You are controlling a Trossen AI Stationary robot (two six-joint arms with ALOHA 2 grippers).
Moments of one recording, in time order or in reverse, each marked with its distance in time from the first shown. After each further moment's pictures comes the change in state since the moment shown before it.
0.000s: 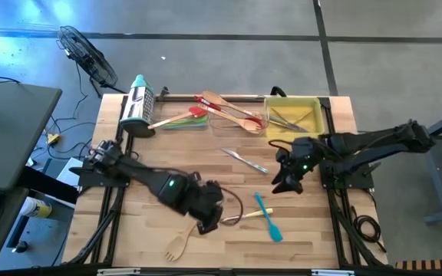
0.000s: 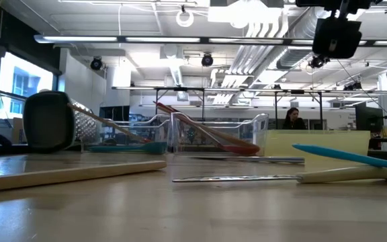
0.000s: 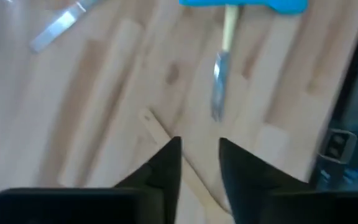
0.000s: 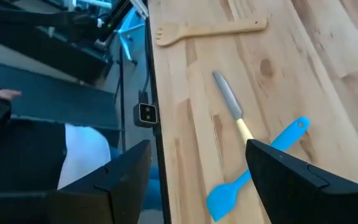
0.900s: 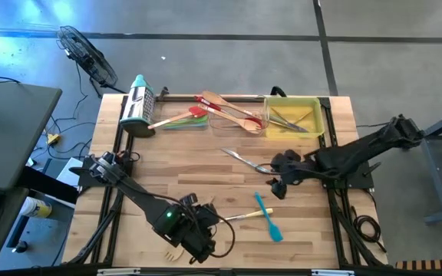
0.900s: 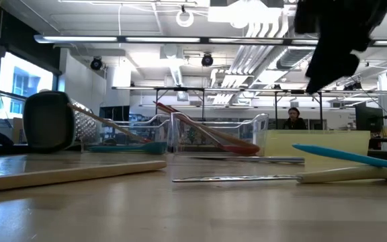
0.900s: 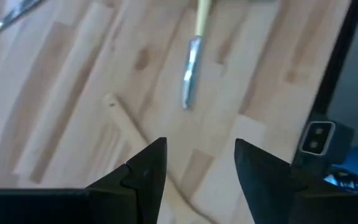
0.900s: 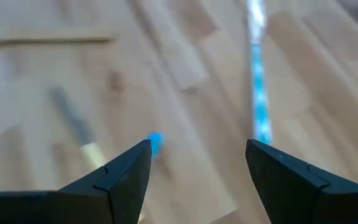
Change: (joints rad) left arm -0.152 0.082 0.000 0.052 -0.096 -0.165; right arm 0.171 0.188 -0.006 -0.149 0.652 -0.006
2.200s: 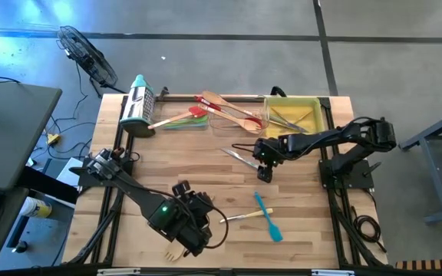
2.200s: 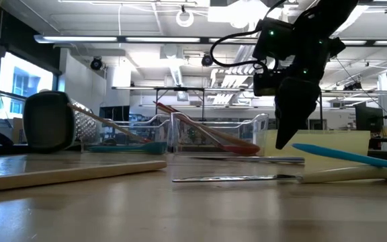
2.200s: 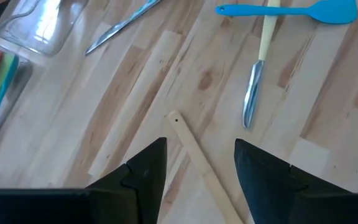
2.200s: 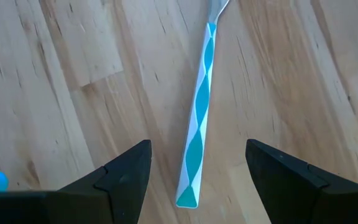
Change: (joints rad) left arm 0.015 -0.036 0.000 -0.164 -0.176 -0.046; right arm -0.408 0.352 0.000 0.166 -0.284 -0.494
